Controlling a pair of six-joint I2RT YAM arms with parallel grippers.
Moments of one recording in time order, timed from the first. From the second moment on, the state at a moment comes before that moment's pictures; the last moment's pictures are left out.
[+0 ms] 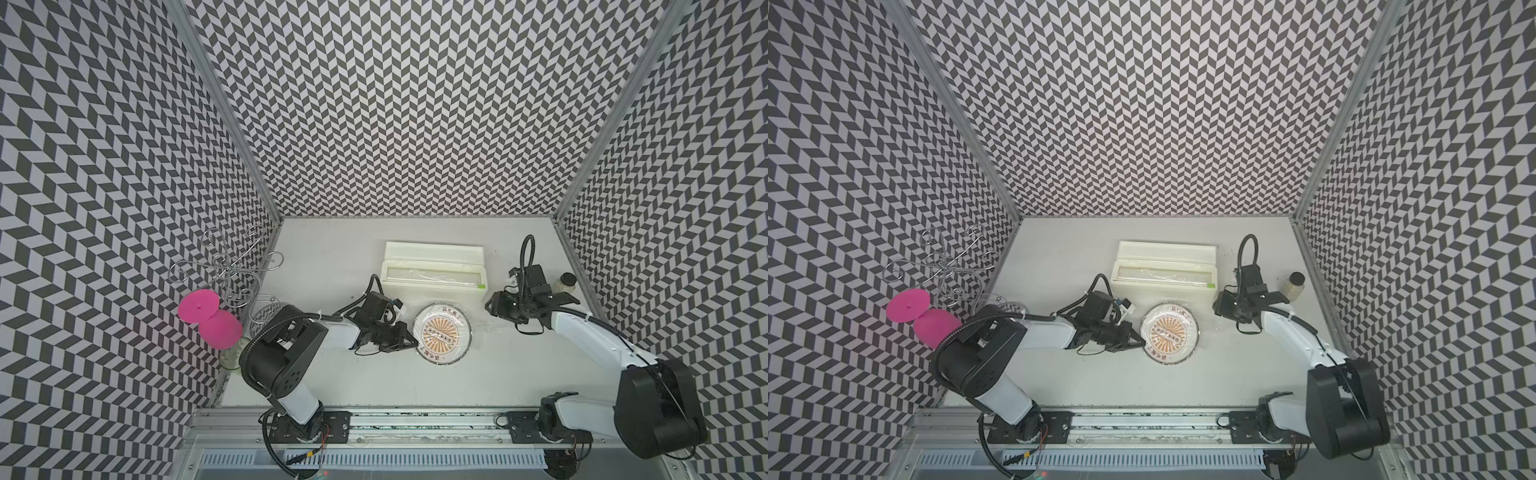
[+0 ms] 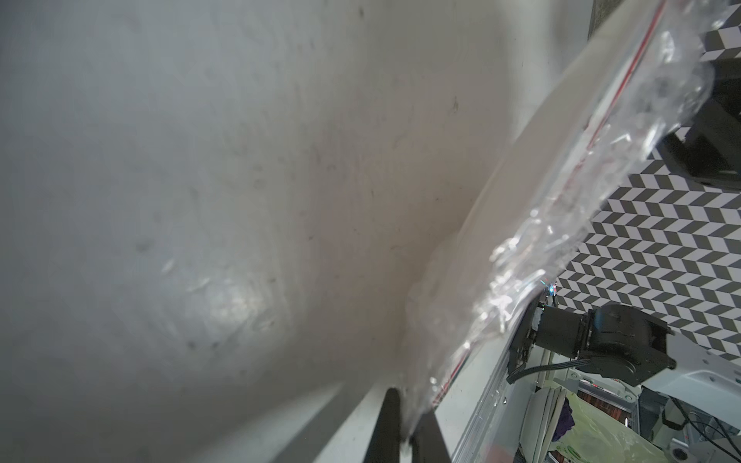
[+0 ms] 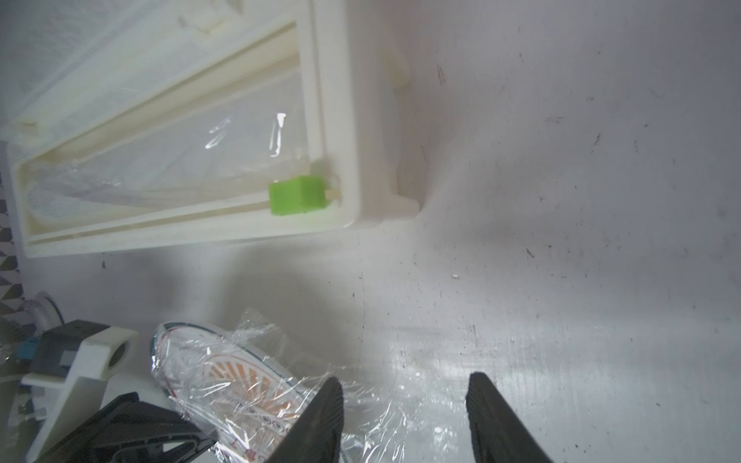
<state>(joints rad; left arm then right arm) -0.58 1.65 0.58 0.14 0.73 -0.71 0.20 1.26 0.76 -0.53 -0.24 0.45</state>
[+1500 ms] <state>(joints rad) -0.46 1.55 0.44 0.07 0.85 -0.73 0.59 1.44 0.75 -0.45 -0.35 0.55</state>
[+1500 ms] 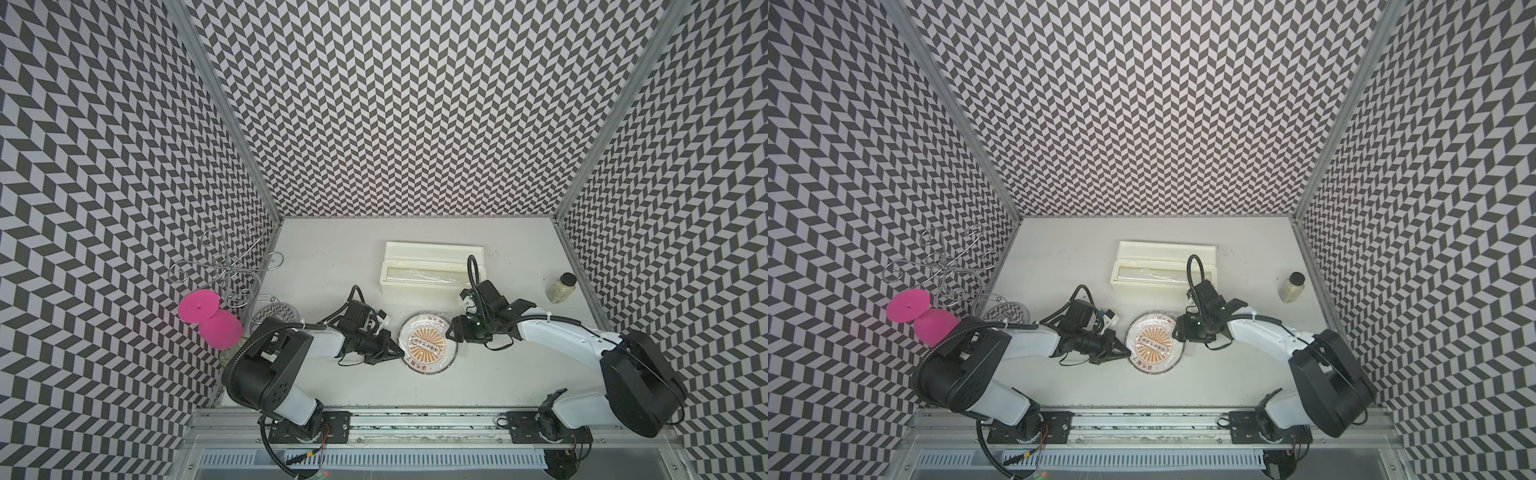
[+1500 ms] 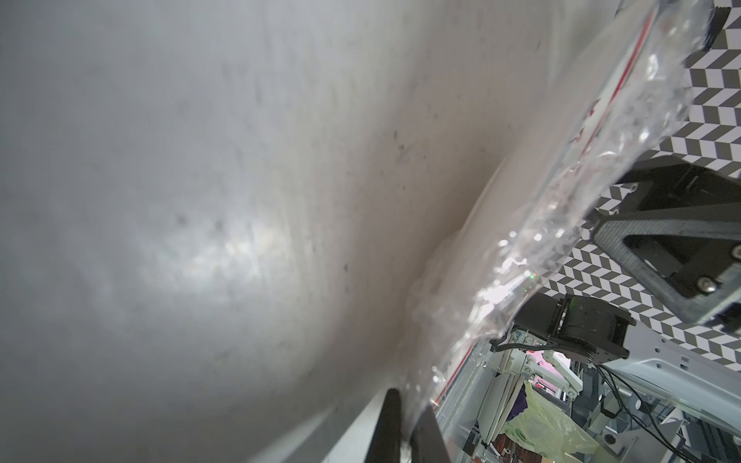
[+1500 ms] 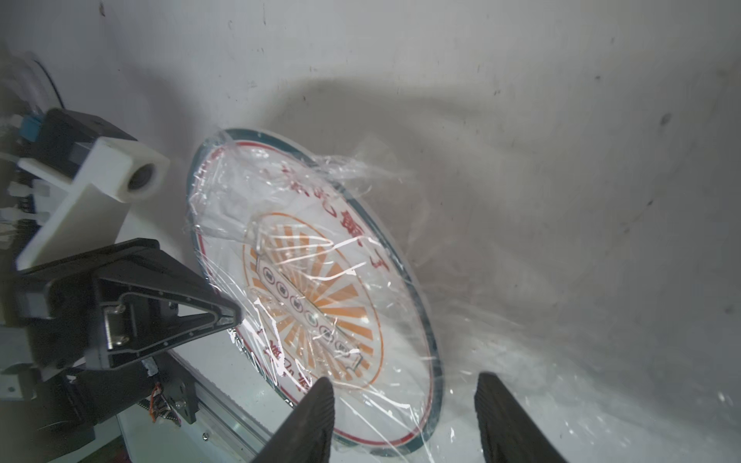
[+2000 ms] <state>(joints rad) -0.45 1.61 0.43 0.13 0.89 -0.73 0.56 1.48 0.53 -0.04 -0.64 0.61</state>
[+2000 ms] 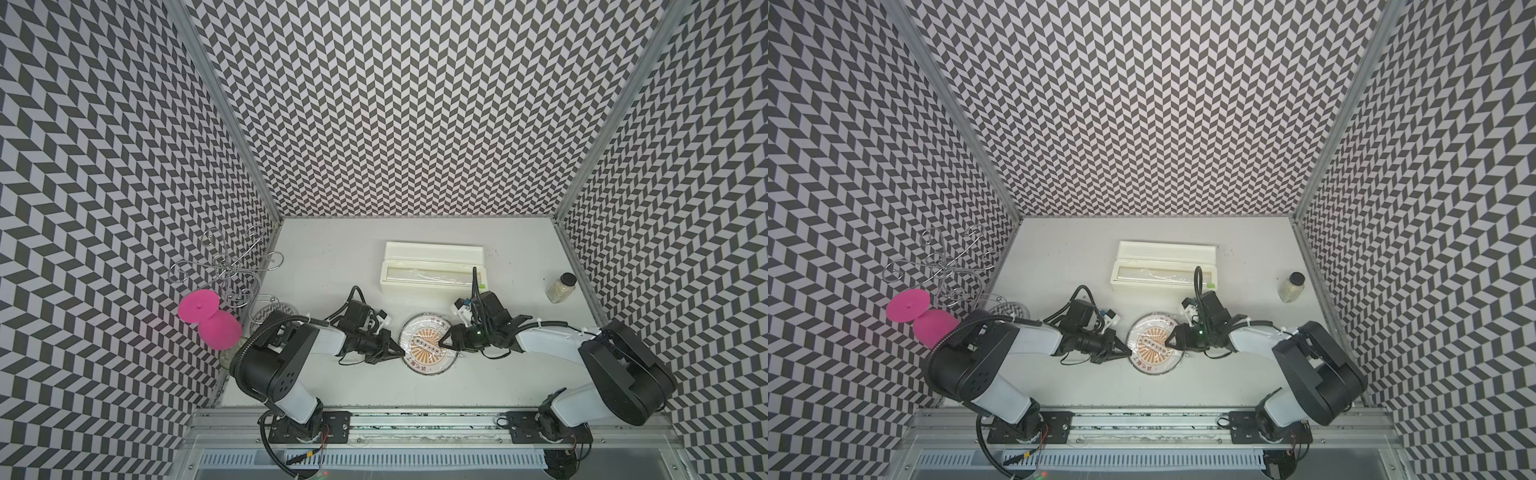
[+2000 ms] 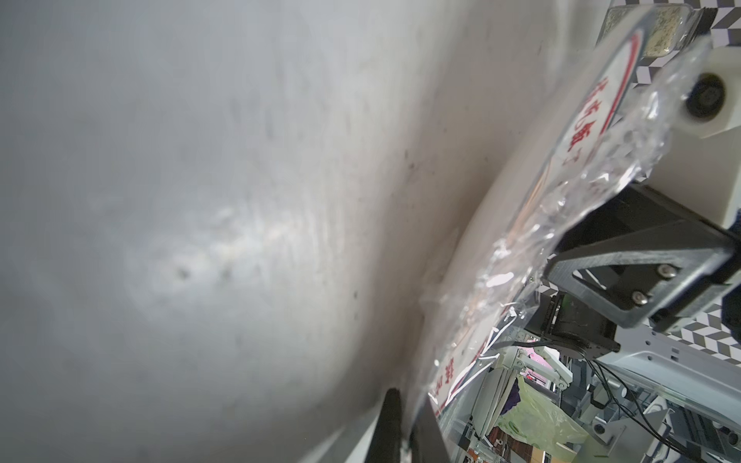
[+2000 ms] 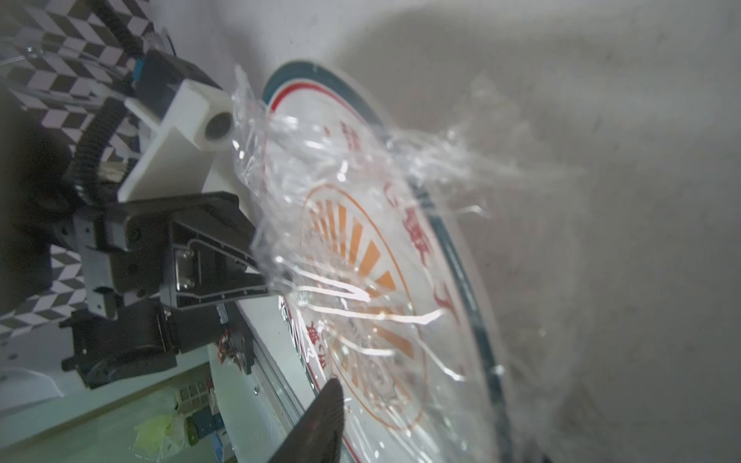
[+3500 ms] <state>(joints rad) -0.34 1.21 0.56 0.16 0.81 -0.85 0.53 1.29 0.51 0.42 -0.78 1.26</state>
